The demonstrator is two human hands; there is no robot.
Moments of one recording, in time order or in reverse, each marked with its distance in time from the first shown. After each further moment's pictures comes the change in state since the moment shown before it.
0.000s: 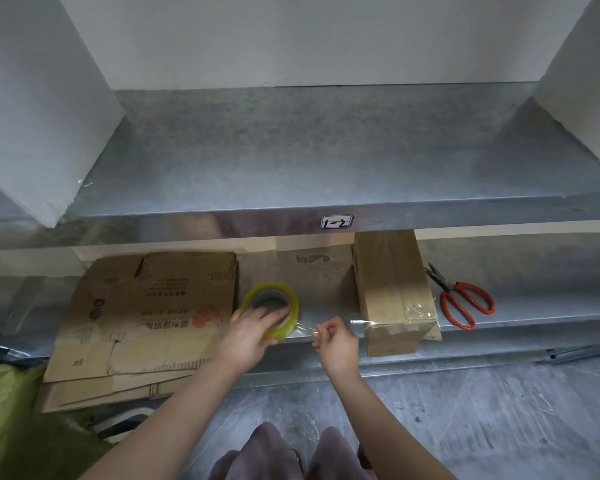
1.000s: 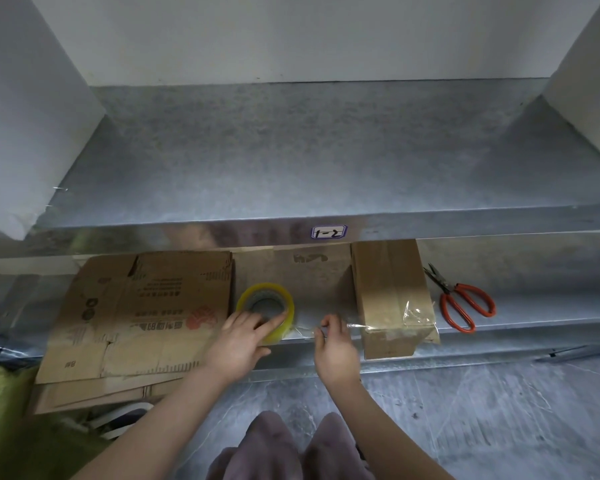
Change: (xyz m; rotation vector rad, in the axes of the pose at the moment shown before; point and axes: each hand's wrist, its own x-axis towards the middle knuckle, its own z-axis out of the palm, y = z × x) left_hand -0.007 -0.011 0.014 0.144 -0.018 0.059; right_hand 0.000 0.010 -0.007 -0.461 -0.037 -0.188
